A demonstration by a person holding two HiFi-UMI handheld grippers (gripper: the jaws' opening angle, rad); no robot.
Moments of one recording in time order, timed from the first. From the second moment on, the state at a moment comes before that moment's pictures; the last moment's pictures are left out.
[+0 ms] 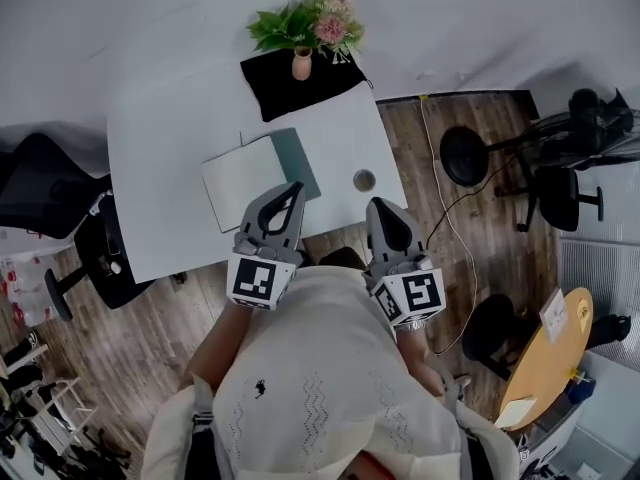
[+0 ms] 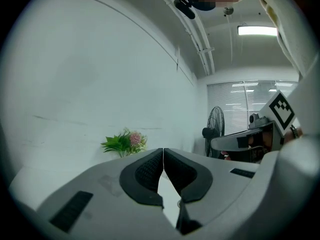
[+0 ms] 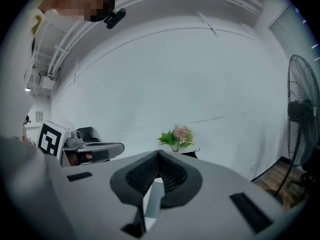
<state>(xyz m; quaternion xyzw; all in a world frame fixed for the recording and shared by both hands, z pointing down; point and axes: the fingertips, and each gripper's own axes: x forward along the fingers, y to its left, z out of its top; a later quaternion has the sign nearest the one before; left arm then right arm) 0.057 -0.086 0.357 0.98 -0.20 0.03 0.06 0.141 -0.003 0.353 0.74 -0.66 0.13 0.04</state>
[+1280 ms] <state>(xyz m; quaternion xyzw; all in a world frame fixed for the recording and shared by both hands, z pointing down) 0.010 -0.096 0.408 0.89 -0.43 0.10 0.09 0.121 -0.085 0.374 0.52 -0.83 0.15 0.10</state>
